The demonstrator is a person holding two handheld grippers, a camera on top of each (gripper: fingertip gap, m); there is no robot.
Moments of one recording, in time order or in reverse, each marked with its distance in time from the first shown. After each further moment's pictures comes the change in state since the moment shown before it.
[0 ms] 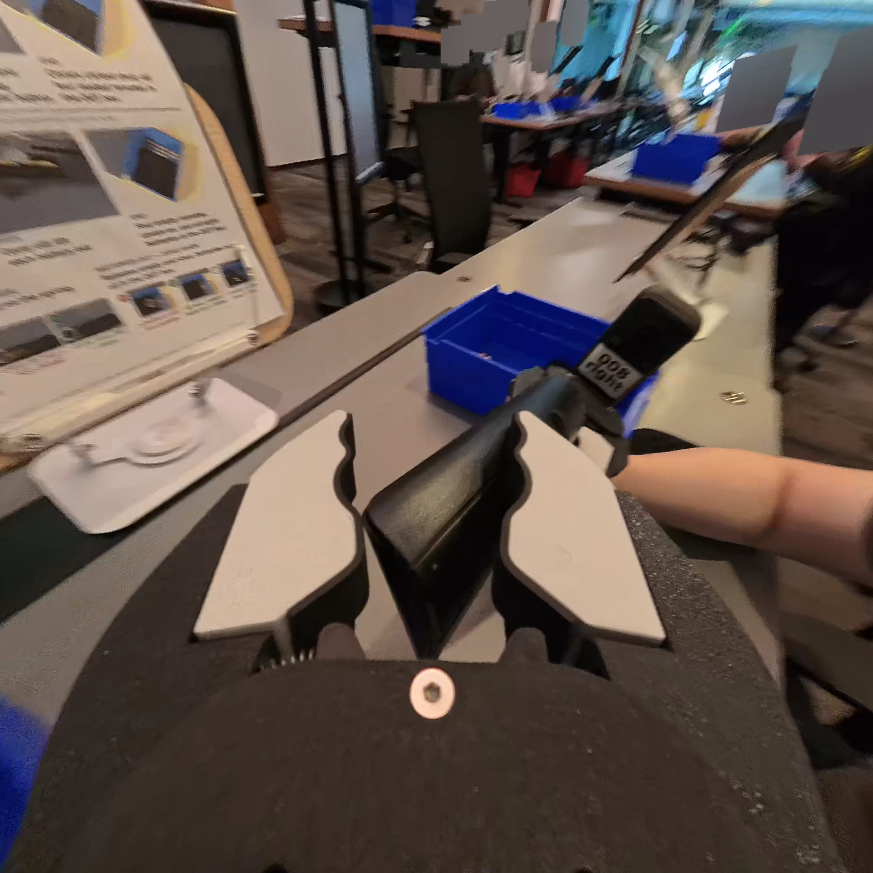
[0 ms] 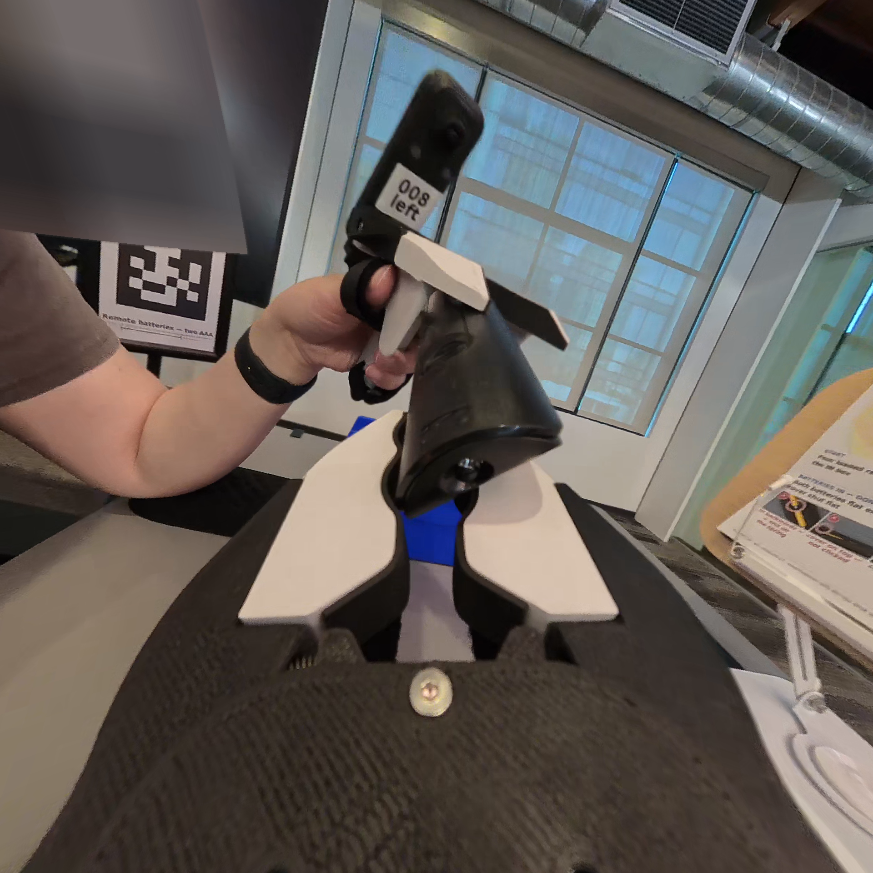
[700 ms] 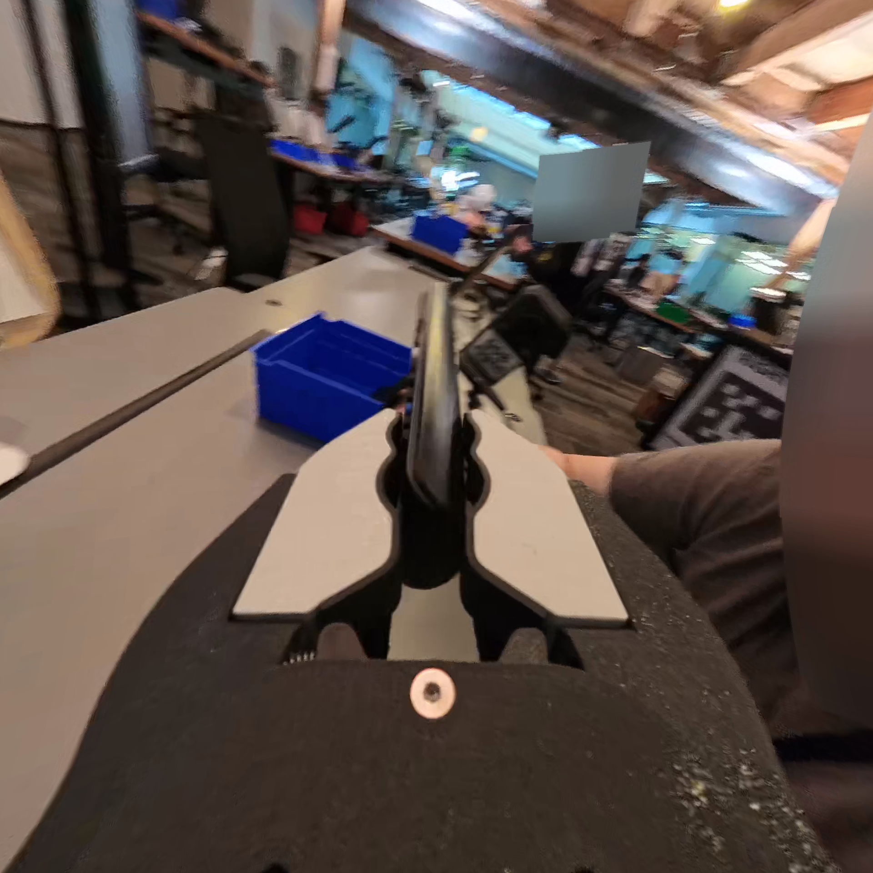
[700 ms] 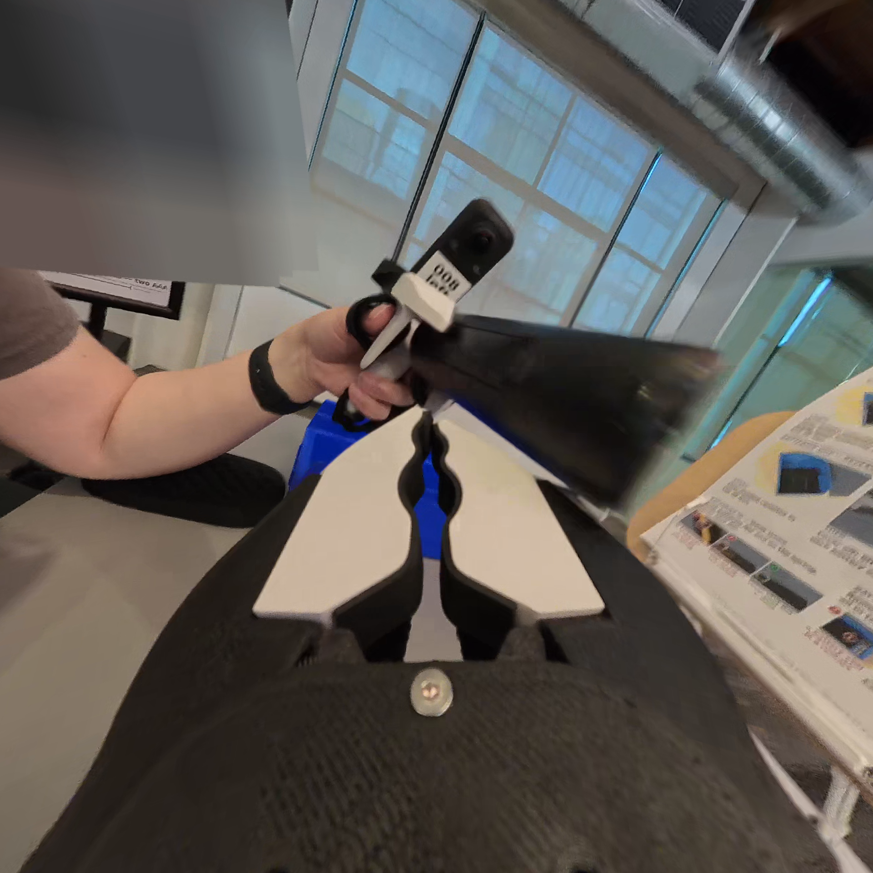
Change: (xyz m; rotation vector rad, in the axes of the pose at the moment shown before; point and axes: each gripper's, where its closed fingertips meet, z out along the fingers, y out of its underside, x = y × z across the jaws) left arm 0.021 -0.006 -0.009 0.080 0.469 -0.224; right arm 0.007 -0.028 -0.001 -0.094 0.030 -0.110
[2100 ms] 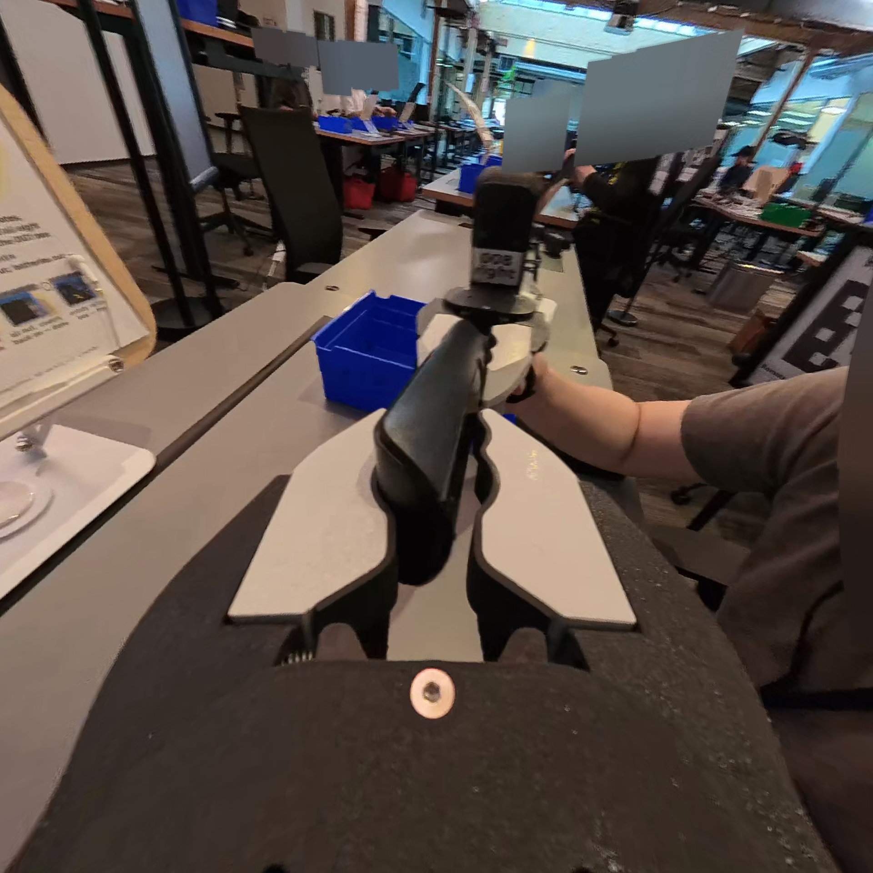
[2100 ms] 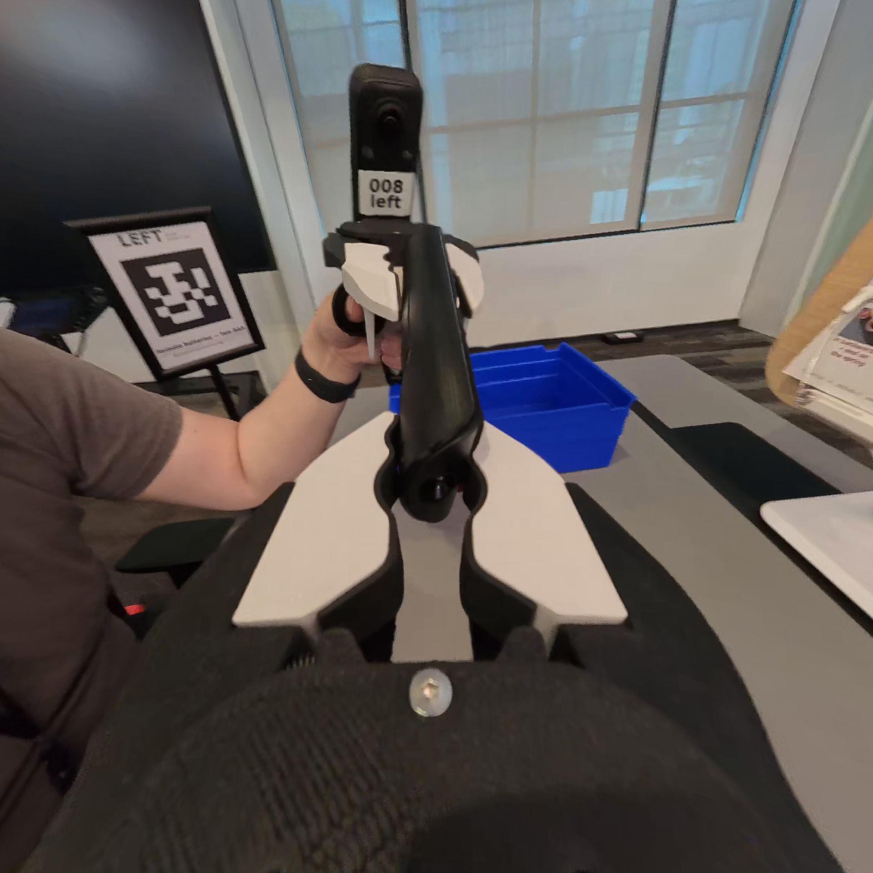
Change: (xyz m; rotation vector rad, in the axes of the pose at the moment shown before) left arm -0.007 0.003 -0.016 -0.094 -0.103 0.191; right arm 0.016 0.012 -0.002 -0.187 -0.069 0.521
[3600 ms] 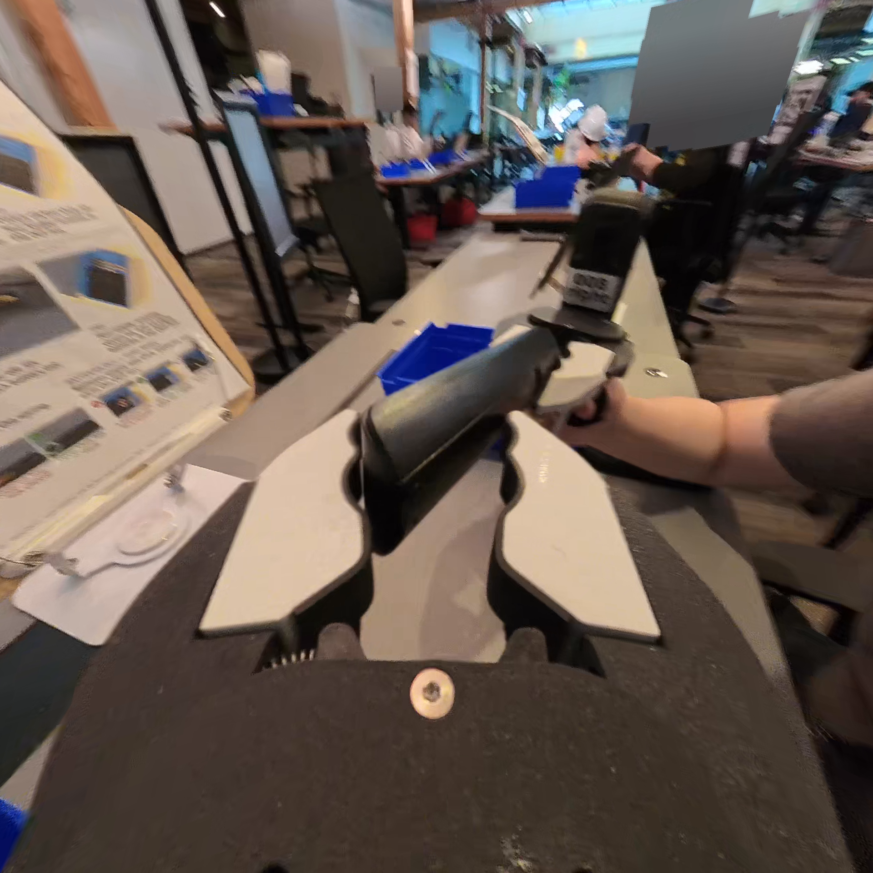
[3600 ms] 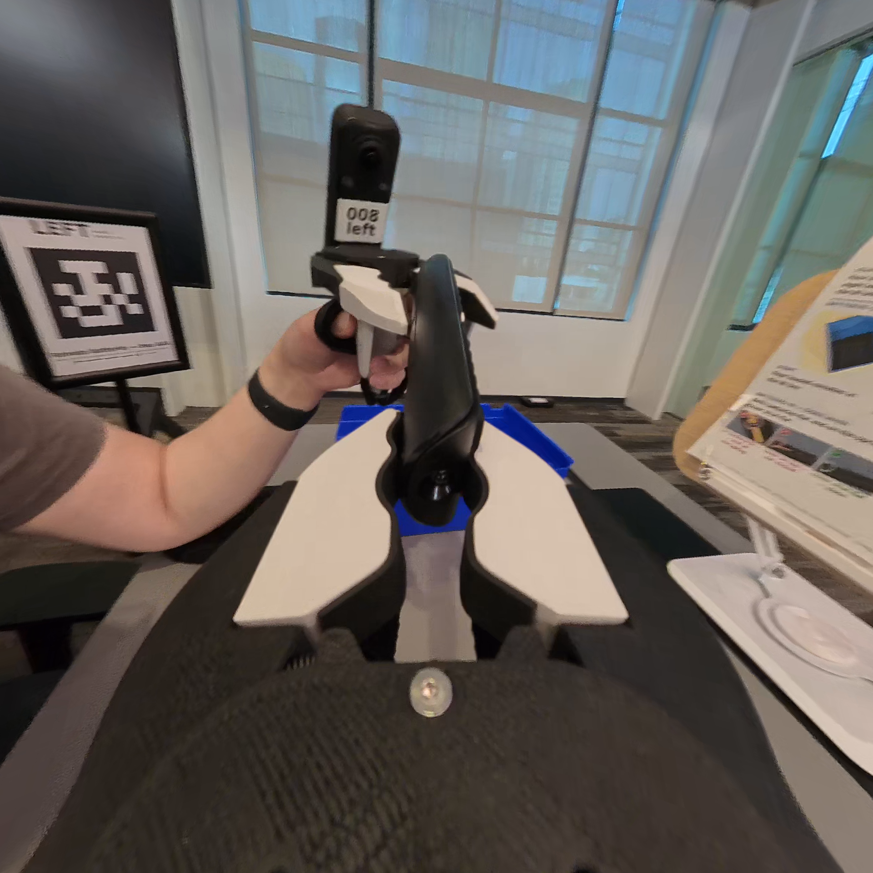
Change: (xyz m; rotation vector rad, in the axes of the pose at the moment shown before) left arm -0.002 -0.022 -0.014 0.050 -0.149 0.181; right arm -0.018 -0.021 0.007 0.102 0.171 -0.221
